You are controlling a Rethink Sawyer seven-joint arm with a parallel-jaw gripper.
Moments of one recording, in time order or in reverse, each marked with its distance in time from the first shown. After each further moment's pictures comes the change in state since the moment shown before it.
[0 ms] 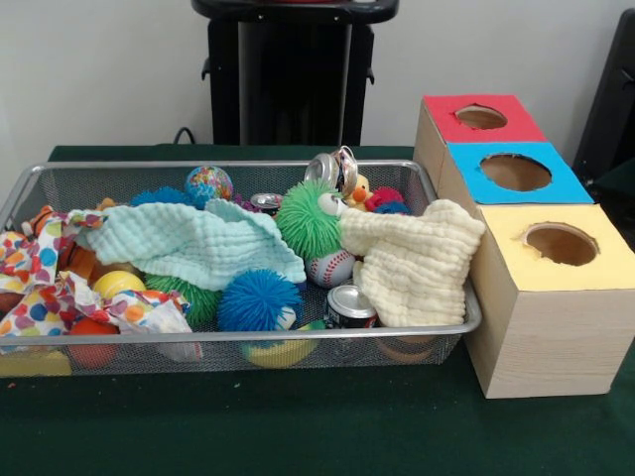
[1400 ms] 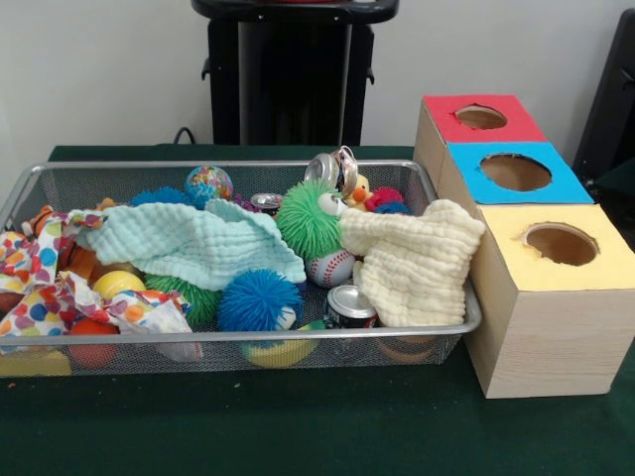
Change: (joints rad) arm 0.023 -0.024 -0.091 0.010 0.093 -0.106 0.000
